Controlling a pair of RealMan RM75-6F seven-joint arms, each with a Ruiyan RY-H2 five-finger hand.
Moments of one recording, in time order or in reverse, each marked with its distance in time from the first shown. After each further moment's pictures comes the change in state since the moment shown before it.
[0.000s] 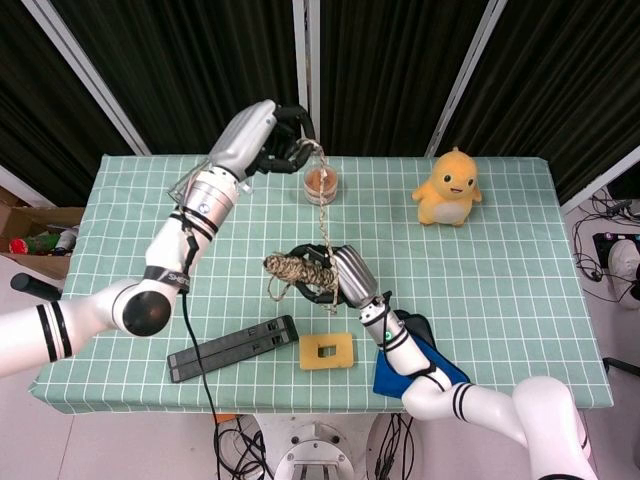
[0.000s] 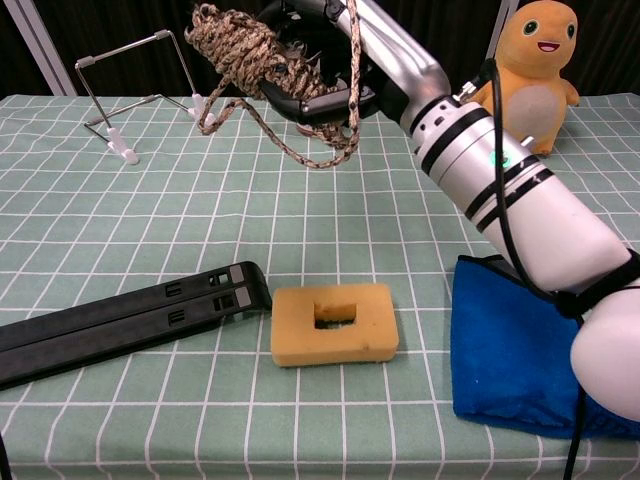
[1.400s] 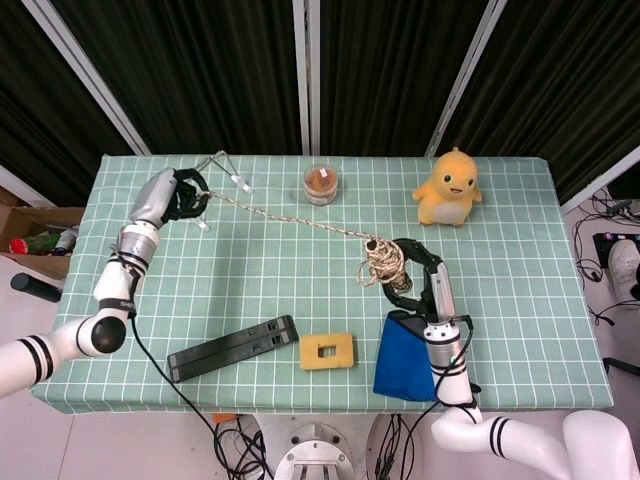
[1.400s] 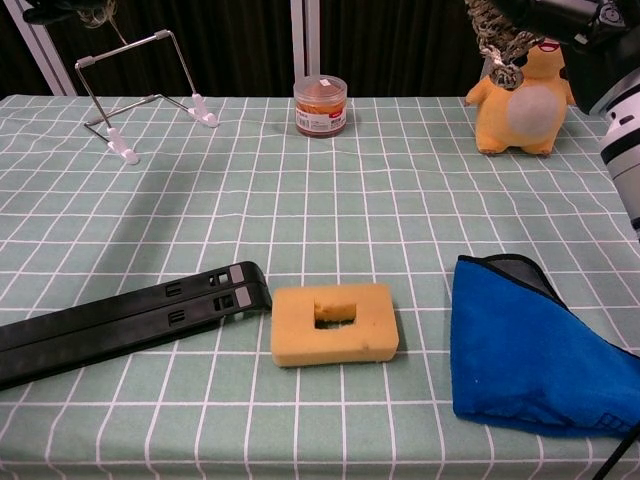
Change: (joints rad) left arm 0.335 -0.136 0.226 0.181 0.229 0.039 -0.154; right arm -0.266 0.093 0.009 -0.205 0.020 0.307 0.249
